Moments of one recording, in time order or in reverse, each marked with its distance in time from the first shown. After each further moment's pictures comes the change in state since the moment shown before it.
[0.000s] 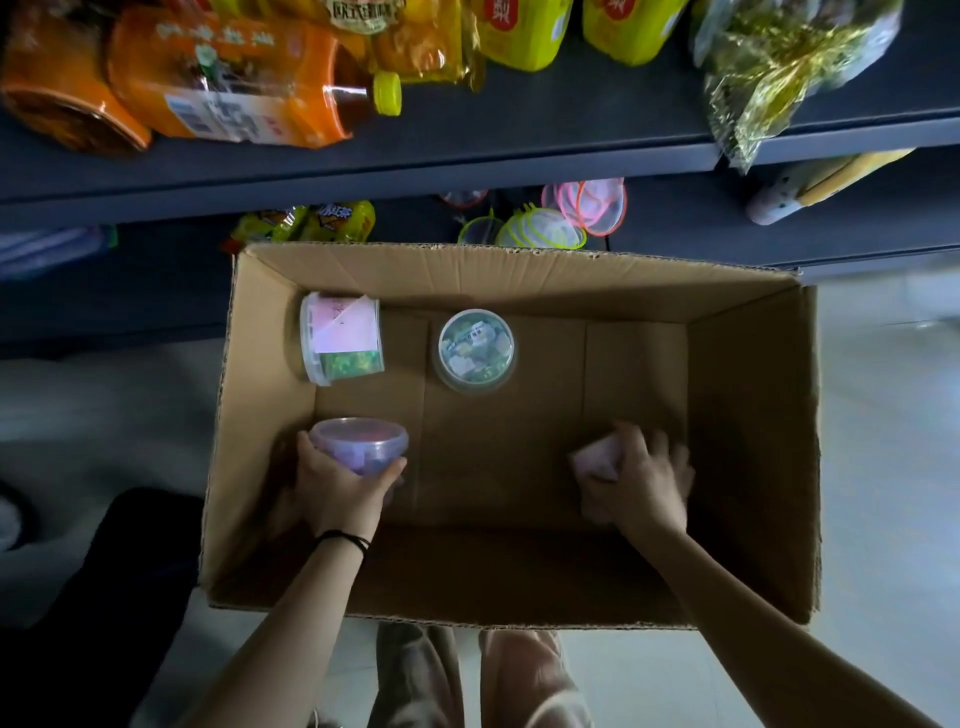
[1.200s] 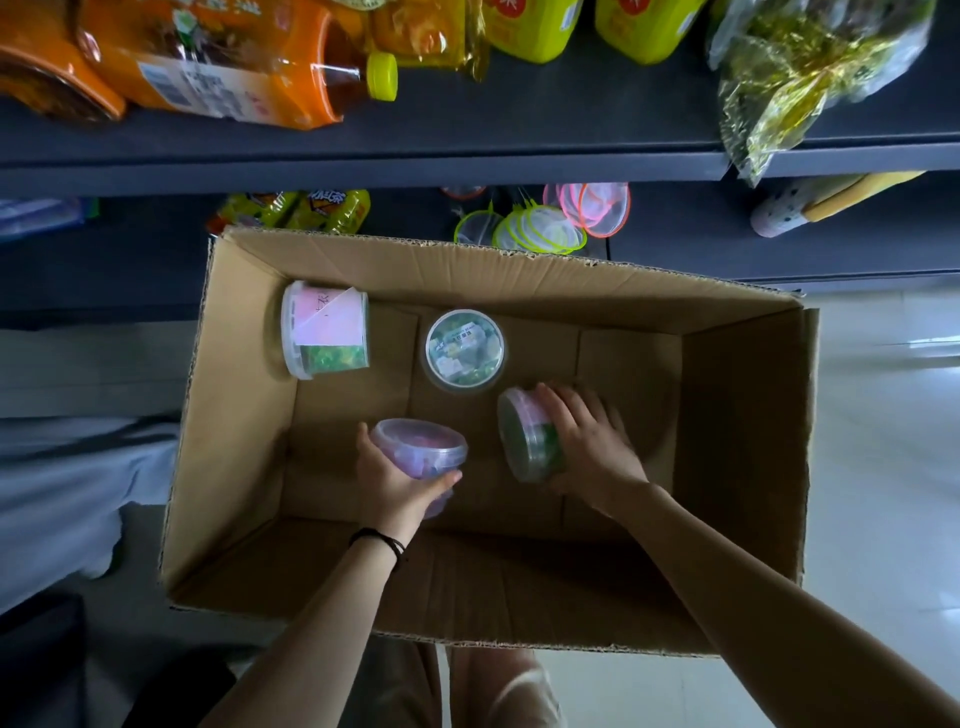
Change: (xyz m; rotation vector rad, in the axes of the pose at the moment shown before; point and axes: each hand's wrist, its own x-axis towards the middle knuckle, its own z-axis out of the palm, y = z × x) left_hand -0.028 0.022 0.053 -0.150 -0.207 0.014; right_hand 0.056 -0.021 -0.001 -0.240 -0.111 -0.623
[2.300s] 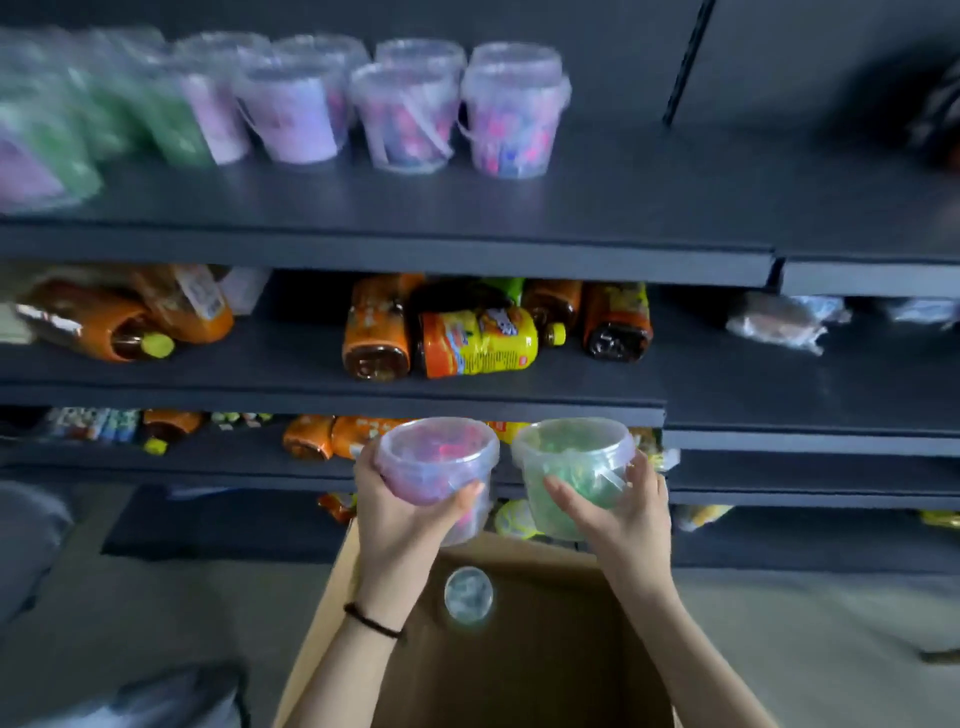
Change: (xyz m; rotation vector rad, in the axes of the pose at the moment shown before) left_hand -0.183 0.314 -0.202 -0.633 0.198 0.718; right_hand -0.153 -0.120 -0.352 0.883 0.871 0.111
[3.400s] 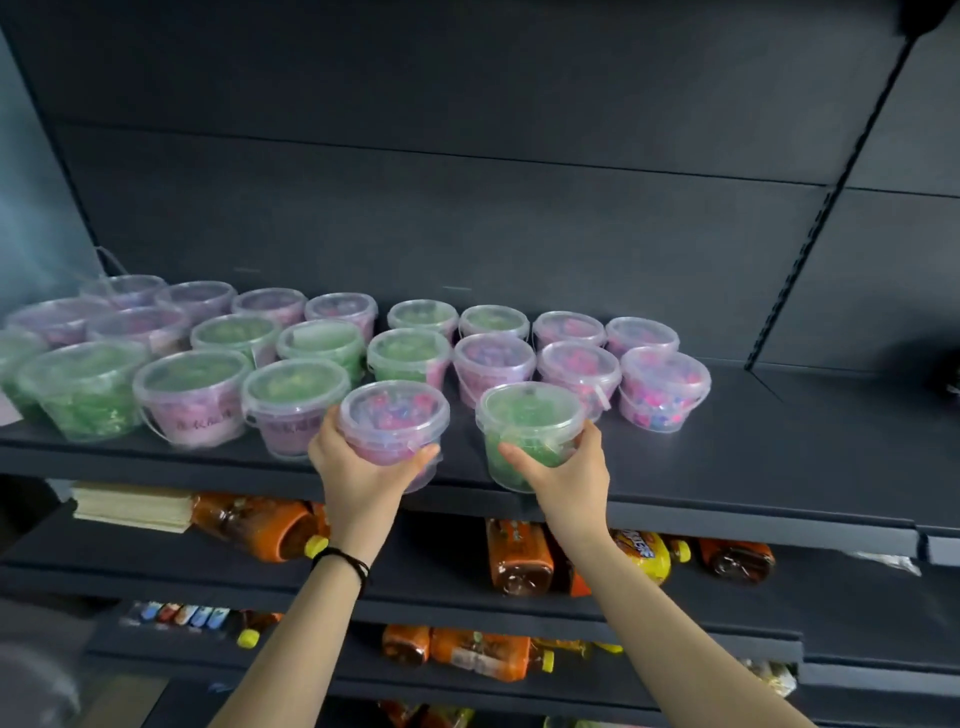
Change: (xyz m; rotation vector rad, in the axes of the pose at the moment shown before) left_hand 0.259 0.158 -0.185 0.128 0.299 0.278; right_hand 0.074 -0.316 0.181 0.202 0.019 -0.236
